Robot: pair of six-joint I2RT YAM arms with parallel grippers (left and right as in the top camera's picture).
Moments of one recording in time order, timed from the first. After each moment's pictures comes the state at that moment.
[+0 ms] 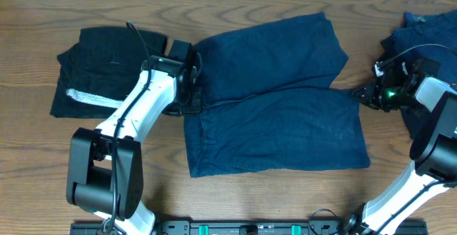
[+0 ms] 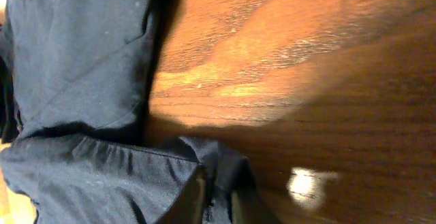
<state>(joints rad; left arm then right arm) -0.27 1.78 1.24 -0.96 0.06 -0.25 -0.45 2.07 1.21 -0.60 -0.74 -0.17</state>
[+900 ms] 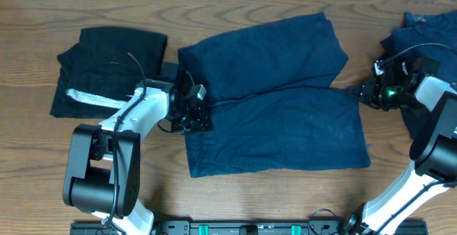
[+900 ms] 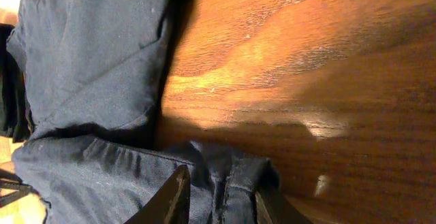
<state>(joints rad) -0.20 1.78 0.99 -0.73 0.57 -0.21 -0.45 2.07 1.22 -0.61 -0.76 -0.17</state>
